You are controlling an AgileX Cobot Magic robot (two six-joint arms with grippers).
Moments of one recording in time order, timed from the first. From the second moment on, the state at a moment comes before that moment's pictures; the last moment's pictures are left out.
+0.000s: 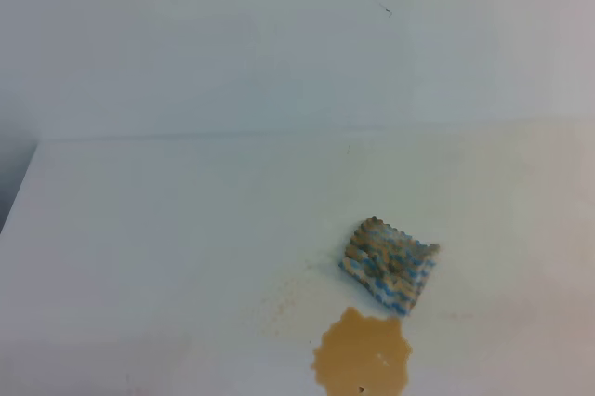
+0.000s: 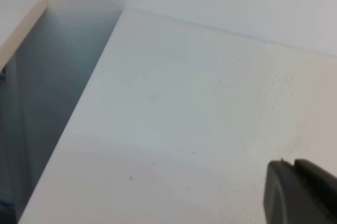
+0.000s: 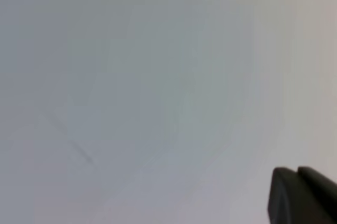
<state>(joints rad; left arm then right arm) 0.03 -0.03 0.04 -0.07 0.31 -0.26 0.01 -0.02 0.02 -0.23 -0.26 0.16</state>
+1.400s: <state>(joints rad) 0.03 -0.03 0.04 -0.07 0.31 -0.26 0.05 1.03 -0.65 0.57 0.41 -0.63</state>
